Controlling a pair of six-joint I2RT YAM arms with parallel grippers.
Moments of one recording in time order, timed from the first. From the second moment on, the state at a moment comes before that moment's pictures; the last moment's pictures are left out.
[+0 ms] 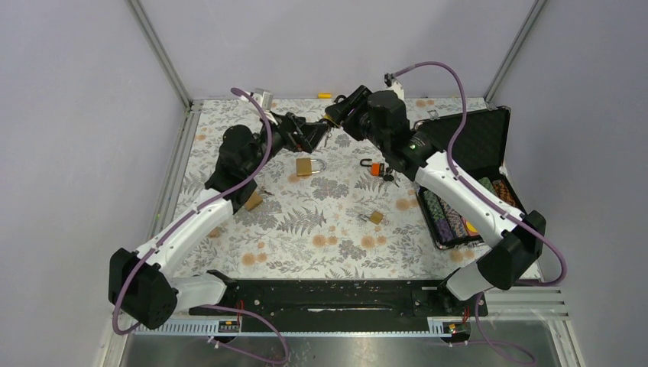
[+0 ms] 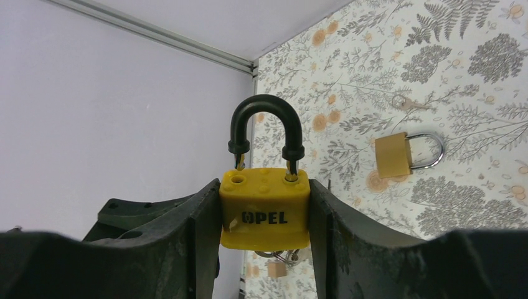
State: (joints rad) left arm -0.49 1.19 0.97 0.35 0.27 -0.52; right arm 0.69 1.52 1.50 -0.26 0.21 1.01
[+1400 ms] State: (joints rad) left arm -0.56 1.38 1.15 0.25 0.18 -0.57; right arm 0.61 1.48 1.50 -0.30 0.02 1.30
